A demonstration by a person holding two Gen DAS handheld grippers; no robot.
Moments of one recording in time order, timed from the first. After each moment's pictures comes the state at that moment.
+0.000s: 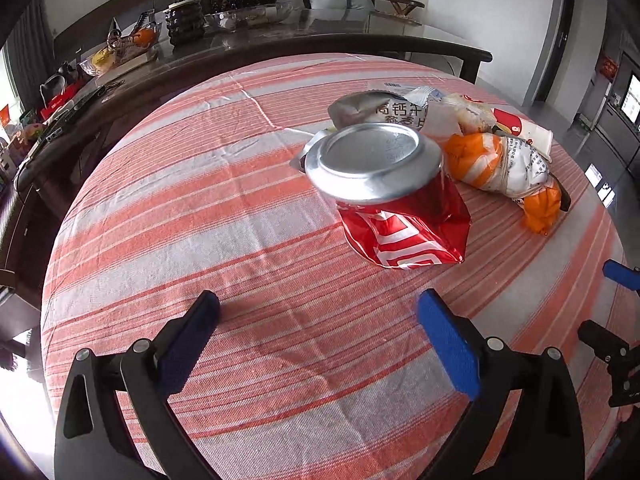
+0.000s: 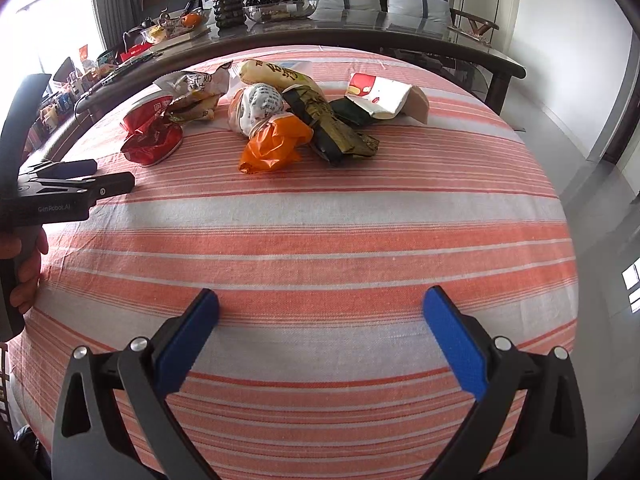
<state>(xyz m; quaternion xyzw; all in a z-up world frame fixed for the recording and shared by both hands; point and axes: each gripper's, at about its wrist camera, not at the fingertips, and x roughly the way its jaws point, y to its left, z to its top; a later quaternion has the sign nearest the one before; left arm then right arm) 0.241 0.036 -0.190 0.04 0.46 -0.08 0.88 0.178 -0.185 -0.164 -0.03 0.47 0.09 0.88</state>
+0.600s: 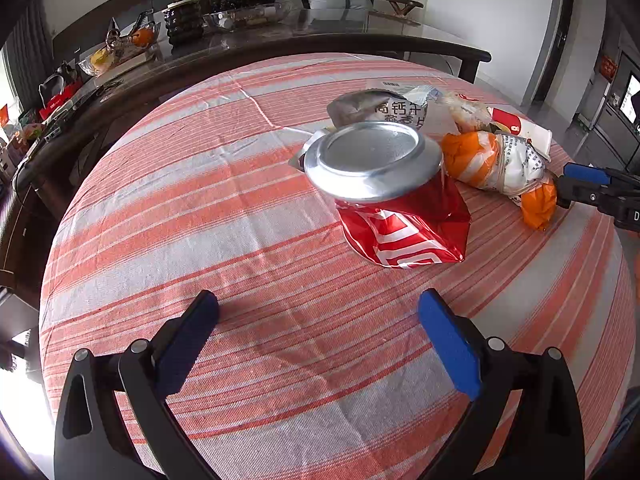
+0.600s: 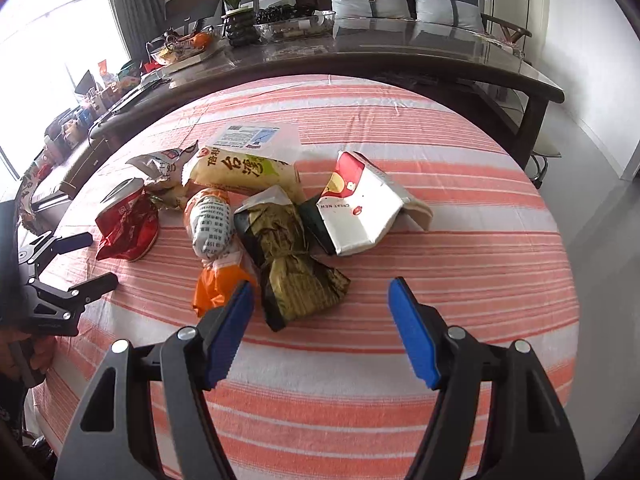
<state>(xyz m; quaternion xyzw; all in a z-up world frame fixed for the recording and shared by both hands) 0.241 0.036 -0.191 0.04 0.46 -0.08 0.88 0.282 -0.210 -0.141 -0.01 0.47 0.16 0.87</state>
